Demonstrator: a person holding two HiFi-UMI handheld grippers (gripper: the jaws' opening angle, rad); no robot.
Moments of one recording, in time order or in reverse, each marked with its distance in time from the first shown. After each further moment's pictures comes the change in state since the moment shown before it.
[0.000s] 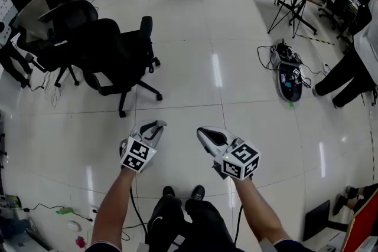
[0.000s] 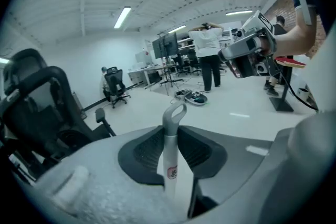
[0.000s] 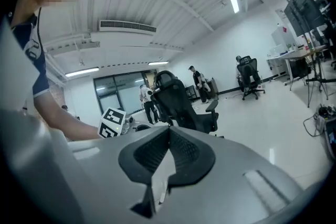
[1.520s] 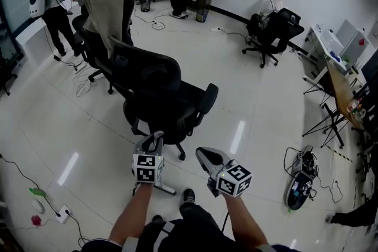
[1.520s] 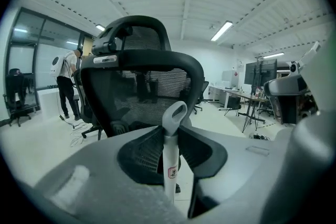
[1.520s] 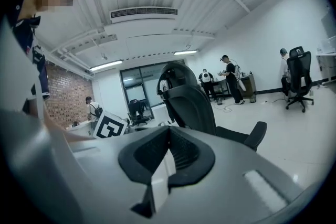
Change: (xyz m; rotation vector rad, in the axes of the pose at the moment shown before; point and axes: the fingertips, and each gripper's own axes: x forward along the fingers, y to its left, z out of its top) left arm -0.042 0.352 -0.017 -0.697 -0.150 0.718; right arm 0.325 -0.031 0.166 -0.153 0.117 0.353
